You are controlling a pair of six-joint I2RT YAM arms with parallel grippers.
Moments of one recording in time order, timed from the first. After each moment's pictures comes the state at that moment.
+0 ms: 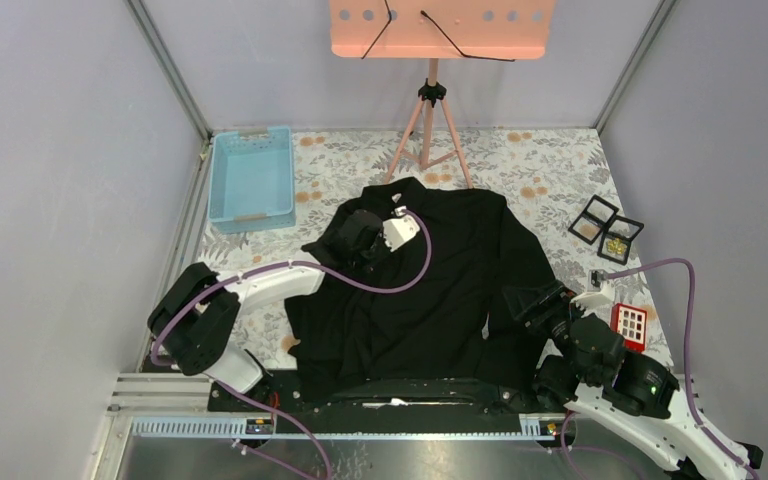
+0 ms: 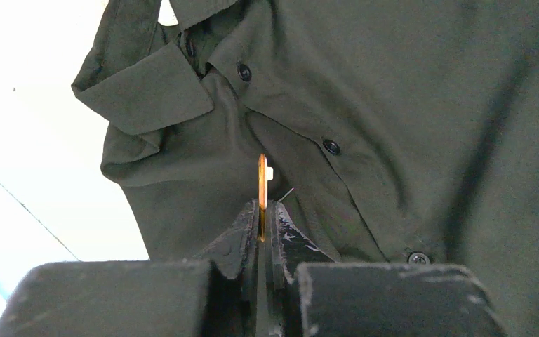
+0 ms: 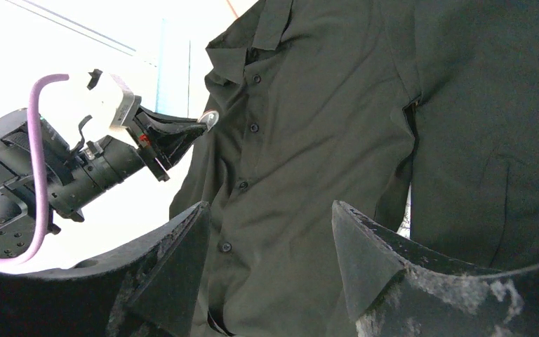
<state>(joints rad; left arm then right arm) -0.78 1.53 0.87 -0.01 -0.15 0.39 0.97 0.03 0.51 -0.83 0.64 1.06</state>
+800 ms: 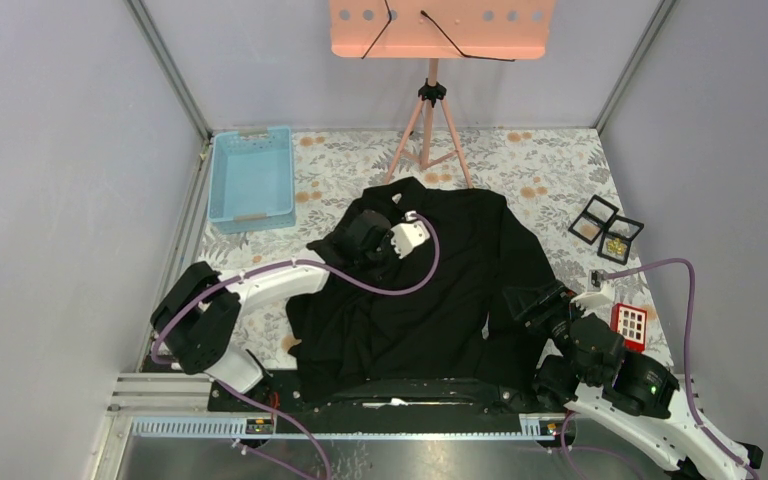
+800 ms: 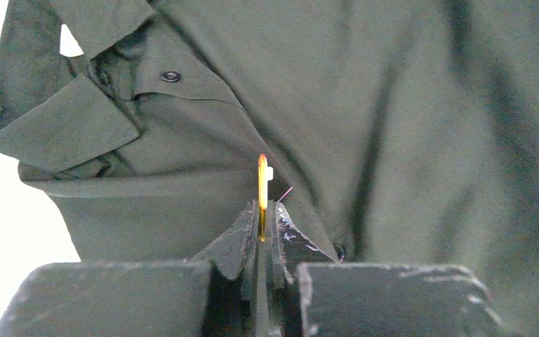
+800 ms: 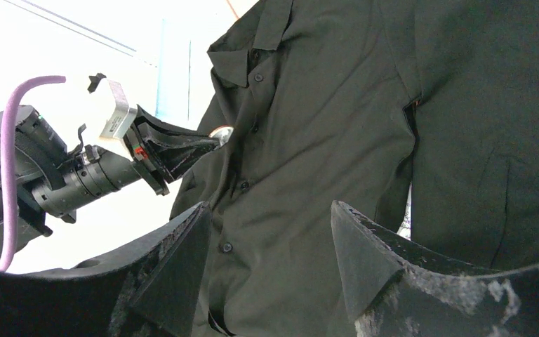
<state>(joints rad) -0.80 1.53 0.92 -0.11 0.03 0.33 0.97 0.03 0.51 -0.83 0.64 1.06</state>
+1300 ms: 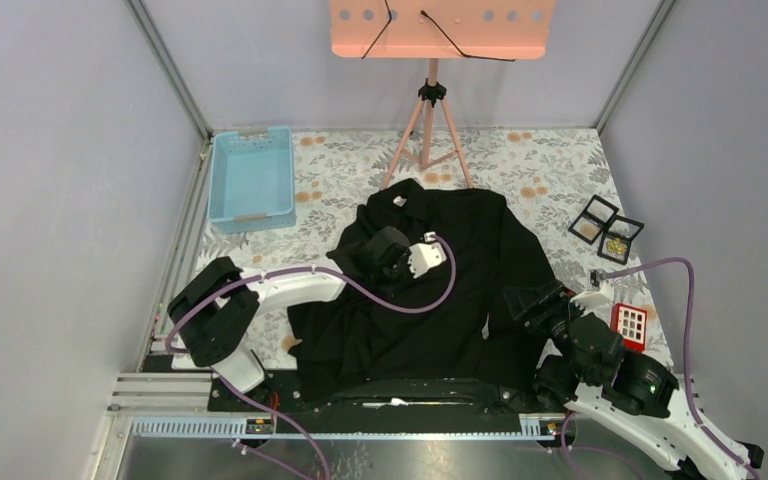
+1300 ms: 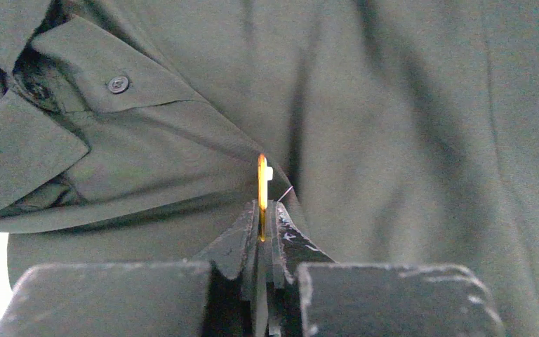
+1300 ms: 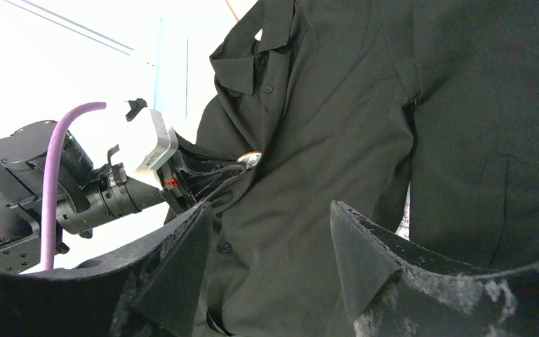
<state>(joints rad) -0.91 1.61 0.93 -0.11 0.04 0.31 0.97 0.03 0.51 -0.83 0.64 1.06</state>
